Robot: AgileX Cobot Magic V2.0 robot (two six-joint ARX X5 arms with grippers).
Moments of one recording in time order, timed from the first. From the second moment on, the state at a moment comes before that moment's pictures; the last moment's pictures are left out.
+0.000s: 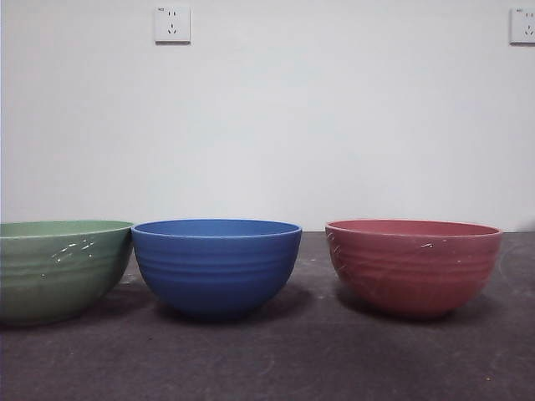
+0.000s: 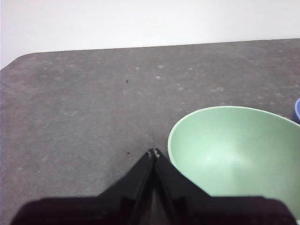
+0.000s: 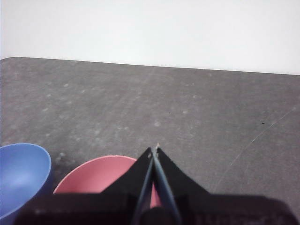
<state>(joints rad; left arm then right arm) -0.04 0.00 0.02 -0.19 0.03 0.01 0.41 0.43 0.51 -0.28 0.16 0.03</state>
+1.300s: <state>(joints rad) -0.04 0.00 0.02 -0.19 0.03 0.01 0.17 0.03 0.02 -0.16 -0.08 0.02</state>
